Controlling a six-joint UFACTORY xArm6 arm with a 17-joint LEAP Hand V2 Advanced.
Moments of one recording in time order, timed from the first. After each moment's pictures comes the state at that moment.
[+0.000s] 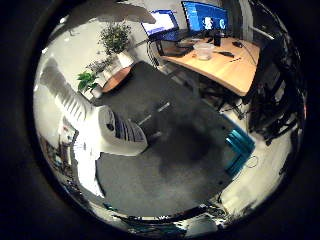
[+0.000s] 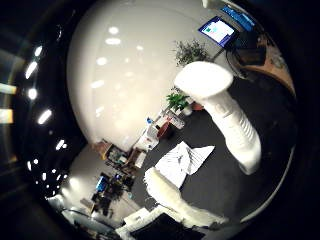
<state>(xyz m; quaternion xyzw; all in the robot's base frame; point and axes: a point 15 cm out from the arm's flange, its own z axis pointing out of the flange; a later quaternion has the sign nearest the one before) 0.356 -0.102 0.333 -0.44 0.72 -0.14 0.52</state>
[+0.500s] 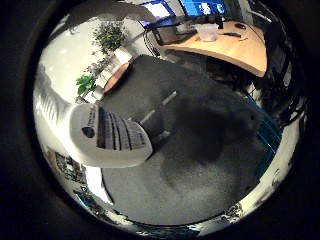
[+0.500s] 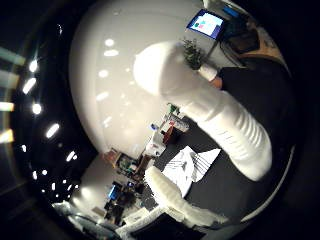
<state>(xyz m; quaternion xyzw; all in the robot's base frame) 0.386 -0.155 0.285 -0.39 0.75 -0.08 0.52</state>
